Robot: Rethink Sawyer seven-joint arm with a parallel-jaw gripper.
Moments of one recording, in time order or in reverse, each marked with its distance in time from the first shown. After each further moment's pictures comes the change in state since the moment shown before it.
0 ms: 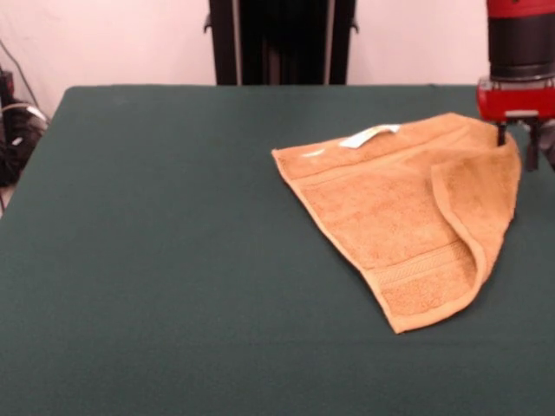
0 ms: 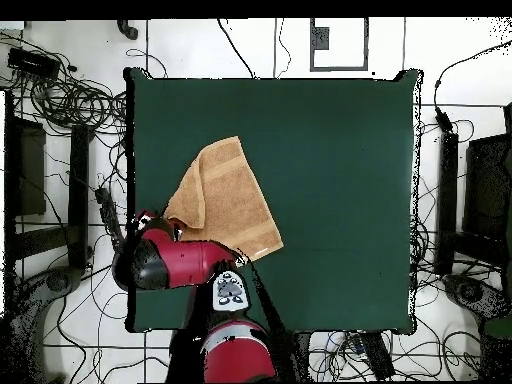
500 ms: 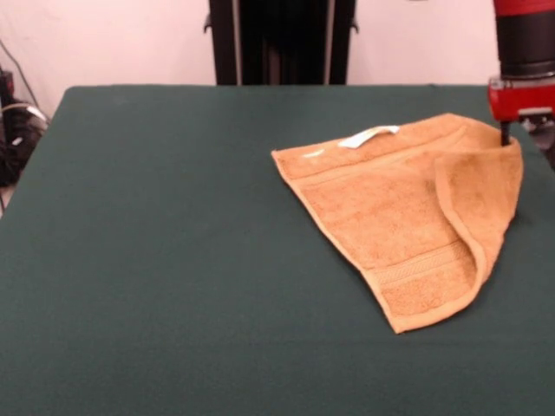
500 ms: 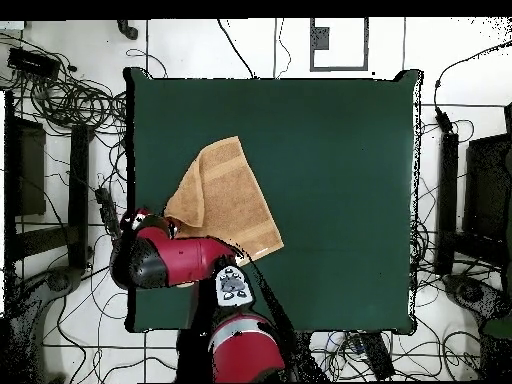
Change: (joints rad) arm -0.035 -0.007 0.060 0.000 -0.041 0.000 0.000
